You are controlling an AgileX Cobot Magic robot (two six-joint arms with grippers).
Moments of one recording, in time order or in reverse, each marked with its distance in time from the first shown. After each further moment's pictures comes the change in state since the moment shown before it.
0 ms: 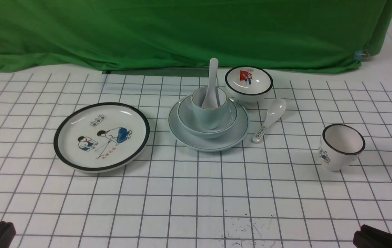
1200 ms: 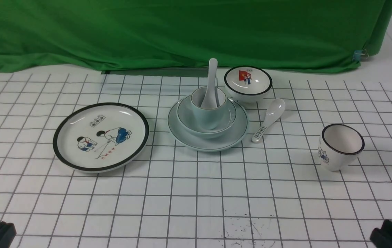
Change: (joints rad) right arm -0.109 -0.217 0.049 0.000 0.035 0.000; left arm 0.000 0.000 0.000 0.006 0.004 0.020
